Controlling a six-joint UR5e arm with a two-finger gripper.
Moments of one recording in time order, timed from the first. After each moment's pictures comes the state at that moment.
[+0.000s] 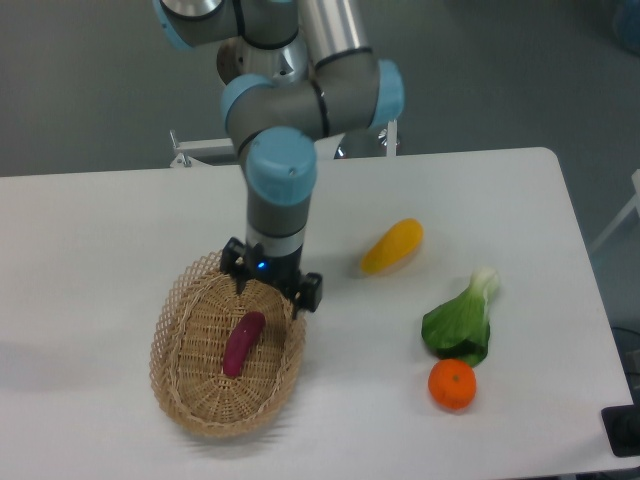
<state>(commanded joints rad) 2.23 -1.94 -1.81 -0.83 1.42 0.72</state>
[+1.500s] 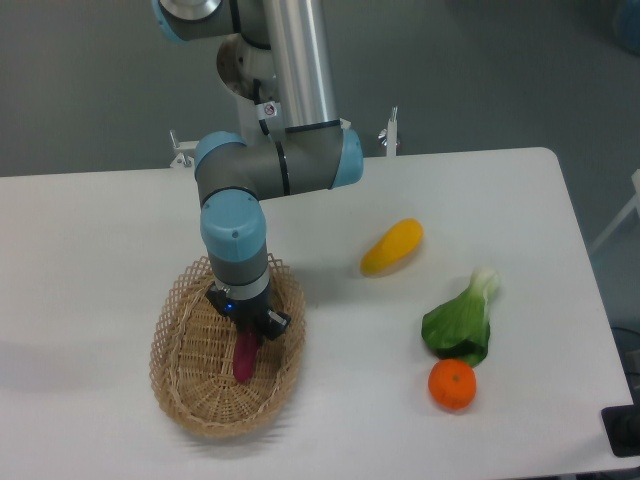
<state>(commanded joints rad) 2.18 -2.01 -1.82 -0.76 1.55 0.70</state>
